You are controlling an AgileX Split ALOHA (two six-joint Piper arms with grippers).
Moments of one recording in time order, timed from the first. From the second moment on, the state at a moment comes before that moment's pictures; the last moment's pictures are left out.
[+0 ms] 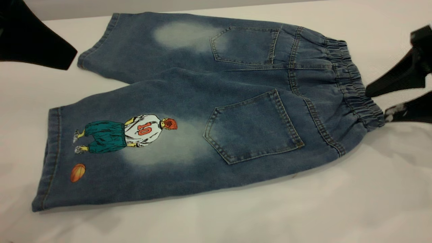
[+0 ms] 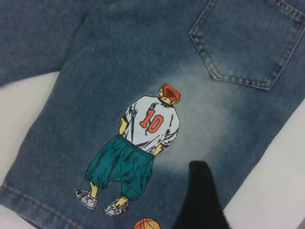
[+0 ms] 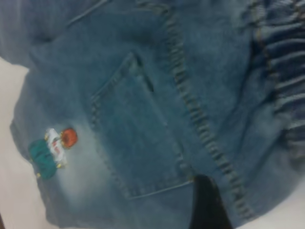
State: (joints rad) left arm -0.25 1.24 -0.65 -0.63 0.60 0.93; right arm -0.21 1.98 -0.58 1.57 0.77 -1.24
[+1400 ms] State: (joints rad) left arm -0.25 1.24 -0.65 -0.63 0.59 0.93; right arm -0.21 2.11 -0.71 1.43 0.71 -1.14
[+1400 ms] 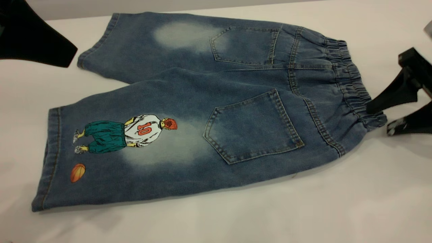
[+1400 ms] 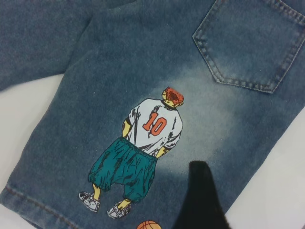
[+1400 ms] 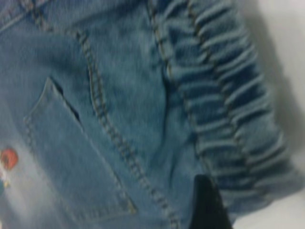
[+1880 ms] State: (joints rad) left arm -0.25 1.24 -0.65 -0.63 0.59 0.94; right arm -0.21 2.17 -0.71 1.53 0.71 -1.23
